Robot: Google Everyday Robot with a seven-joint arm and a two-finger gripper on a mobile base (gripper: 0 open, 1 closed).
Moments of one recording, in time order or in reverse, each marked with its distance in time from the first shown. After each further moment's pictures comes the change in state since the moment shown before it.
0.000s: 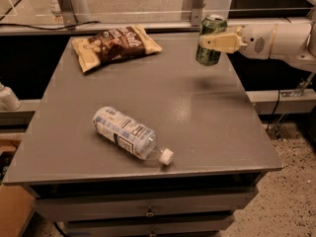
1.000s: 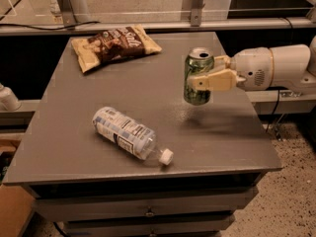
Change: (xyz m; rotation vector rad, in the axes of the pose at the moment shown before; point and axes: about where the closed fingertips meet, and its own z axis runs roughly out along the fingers) arm 0.050 0.131 -0.008 -0.286 0.114 -0.048
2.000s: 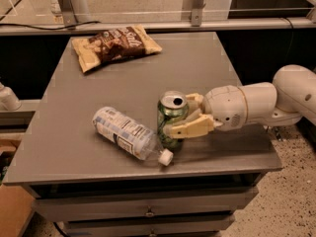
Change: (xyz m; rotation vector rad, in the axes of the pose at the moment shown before) arm 0.050 0.097 0.054 -0.278 -0.044 -0.103
